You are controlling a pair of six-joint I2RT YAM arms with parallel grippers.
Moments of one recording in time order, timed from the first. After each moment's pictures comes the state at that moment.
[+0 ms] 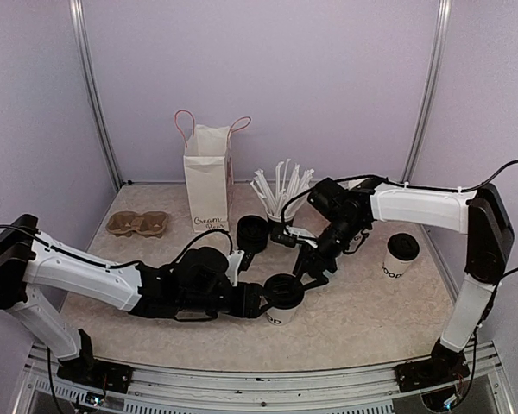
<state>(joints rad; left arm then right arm) -1.16 1.56 0.76 0.24 -0.01 -0.78 0.72 1.79 1.37 -0.87 -0.66 -0.50</state>
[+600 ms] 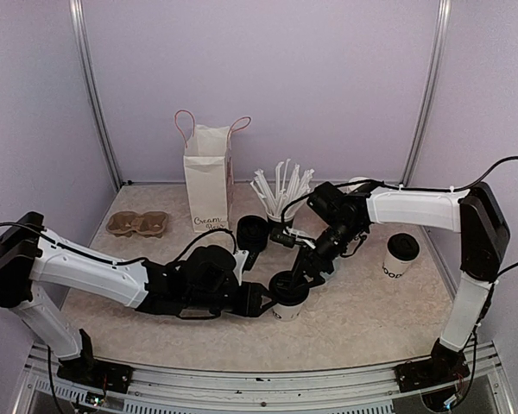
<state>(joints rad) -1.15 1.60 0.81 0.18 -0.02 -0.75 0.71 1.82 1.35 -0.82 -0.74 -0.45</state>
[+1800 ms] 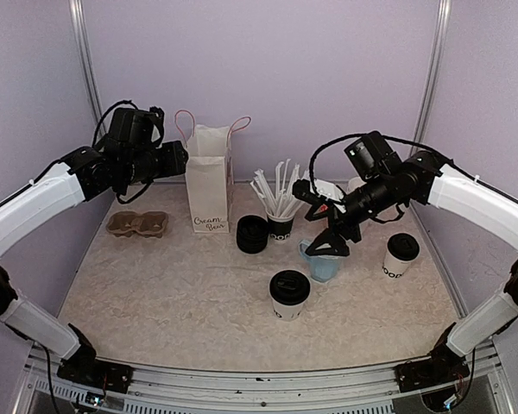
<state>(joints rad) -0.68 1.41 1.43 -0.46 -0.41 -0.40 0.71 1.47 1.43 -0.83 -0.48 -0.61</state>
